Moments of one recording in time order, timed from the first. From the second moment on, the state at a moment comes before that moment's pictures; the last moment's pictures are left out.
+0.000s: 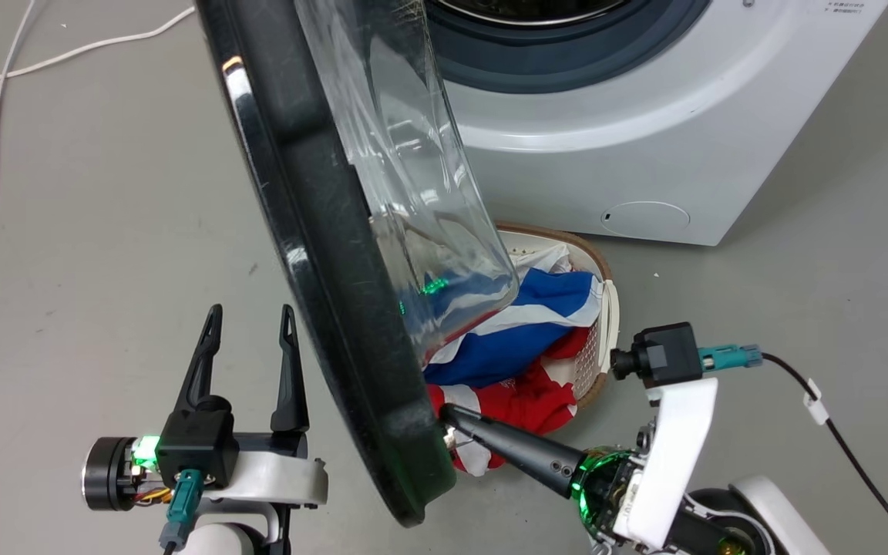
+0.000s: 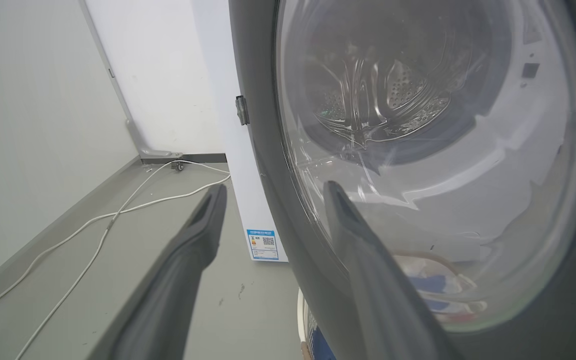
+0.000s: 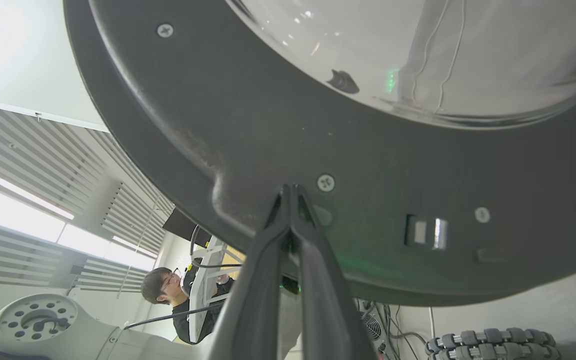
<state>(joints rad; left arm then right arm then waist) -0.08 0.05 -0.09 0.01 -0.02 0.09 -0.26 -0.20 -0.16 0.48 -0.13 1.52 0.13 0.56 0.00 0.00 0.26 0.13</state>
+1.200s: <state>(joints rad) 0.06 0.07 -0.02 0.02 -0.02 0.10 -0.26 -0.04 -0.23 0.03 -0.18 0.72 0.13 -0.26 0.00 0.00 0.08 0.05</state>
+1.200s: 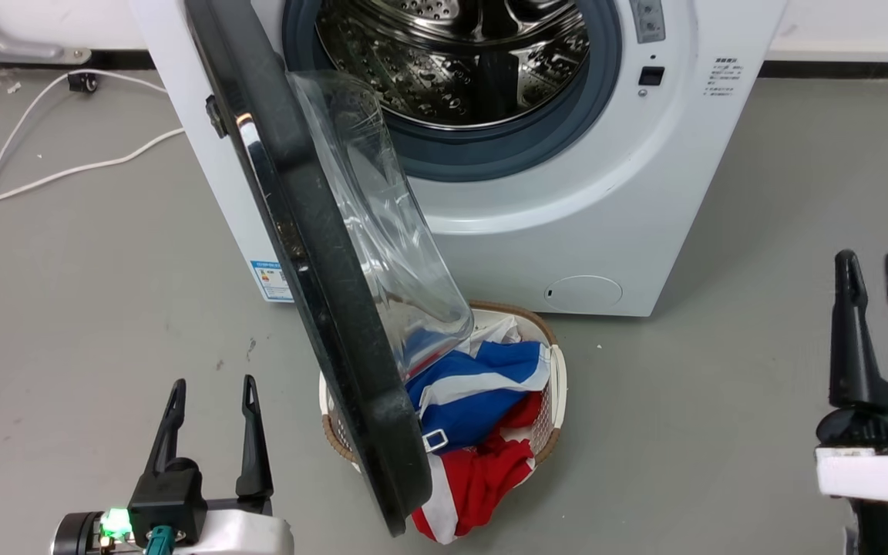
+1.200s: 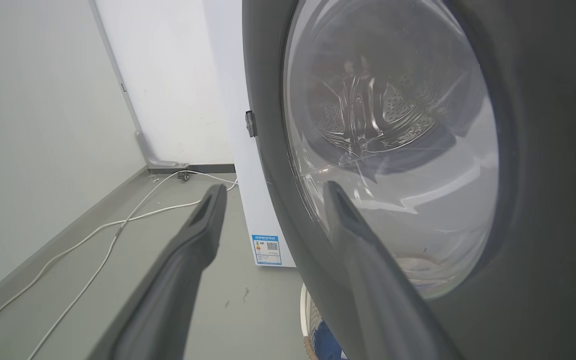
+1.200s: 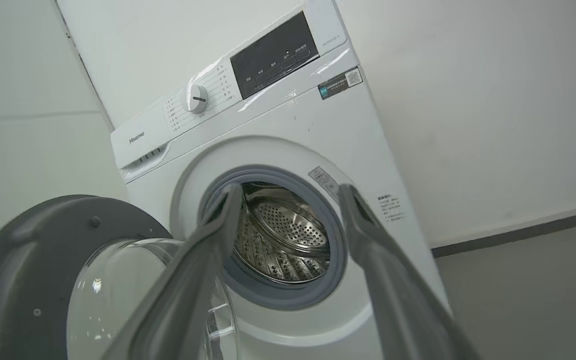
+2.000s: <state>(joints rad) 0.08 0.06 -0.03 0.03 -0.01 0.09 -0.26 0.14 -0.06 -0.08 -0.04 0.16 0.13 -0.26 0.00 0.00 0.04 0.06</state>
